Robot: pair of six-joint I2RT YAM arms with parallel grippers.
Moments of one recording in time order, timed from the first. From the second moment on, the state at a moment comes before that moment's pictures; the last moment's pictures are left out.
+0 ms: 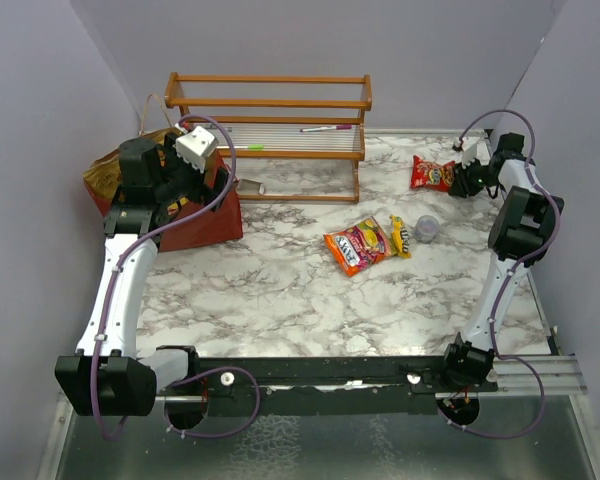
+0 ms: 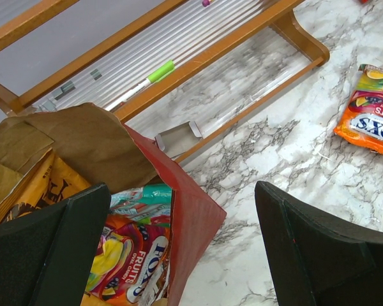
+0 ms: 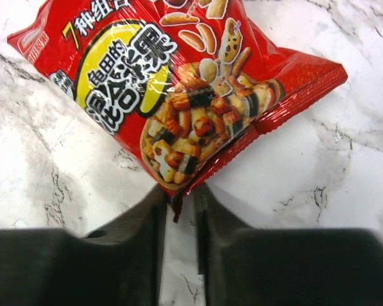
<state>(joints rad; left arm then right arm) -0.02 1.17 1.21 -0.41 0.53 0.35 -0.33 2.36 1.91 -0.64 -0.63 -0.88</state>
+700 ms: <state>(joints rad) -0.12 1.13 1.27 -0.48 0.50 0.36 -0.33 1.95 1.46 -0.55 -0.69 -0.72</state>
